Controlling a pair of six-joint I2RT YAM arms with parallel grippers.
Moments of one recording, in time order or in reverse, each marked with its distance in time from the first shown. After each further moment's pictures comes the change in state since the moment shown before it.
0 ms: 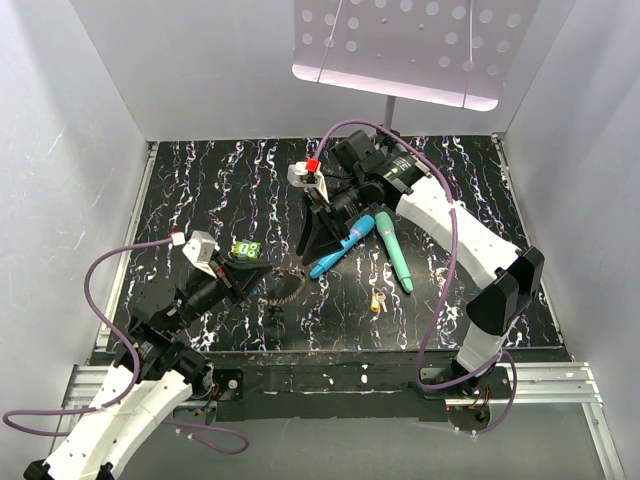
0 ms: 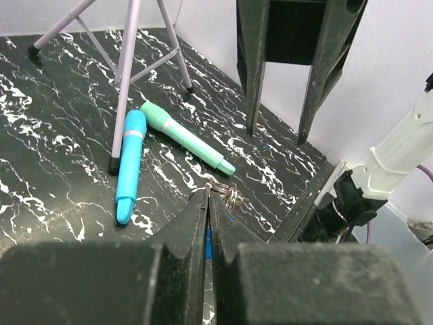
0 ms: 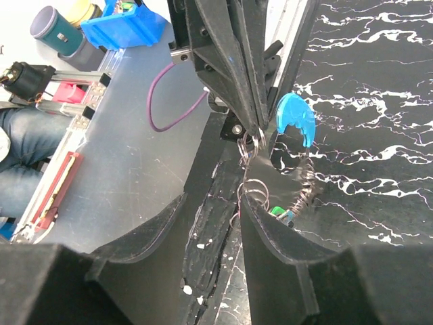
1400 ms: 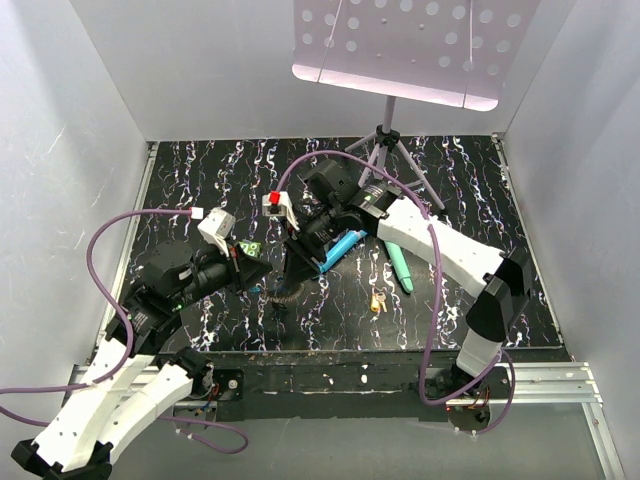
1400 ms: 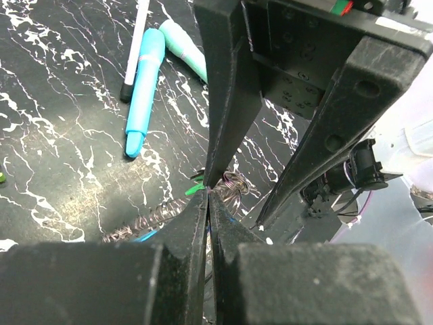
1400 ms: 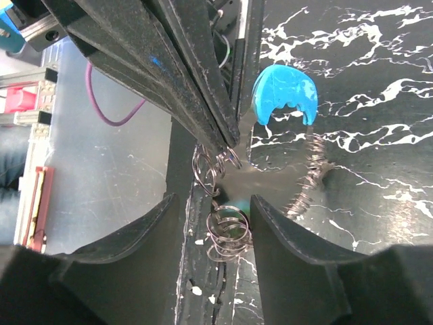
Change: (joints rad) left arm 0.000 0.253 0.294 -0.399 -0.002 0.027; right arm 0.150 0.001 -0.142 0.185 0.309 0.248
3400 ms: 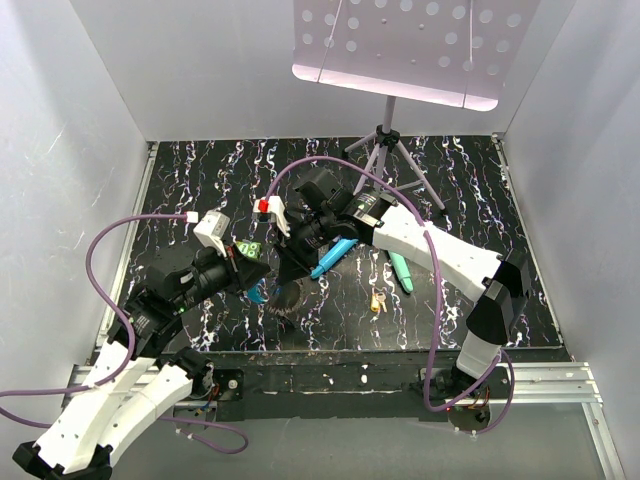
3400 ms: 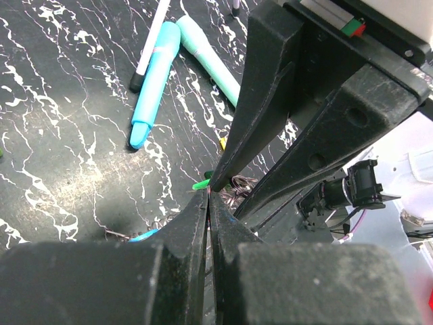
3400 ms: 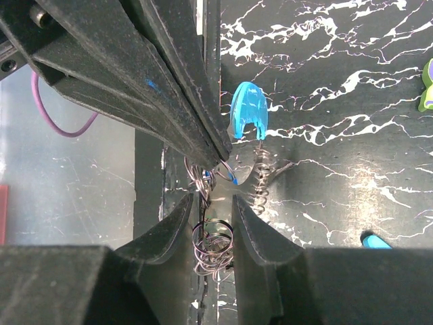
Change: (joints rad) left arm 0.000 -0.026 -0.045 0.001 -0.066 -0.098; right arm 0.064 -0.011 -0.013 0.060 0.201 0.042
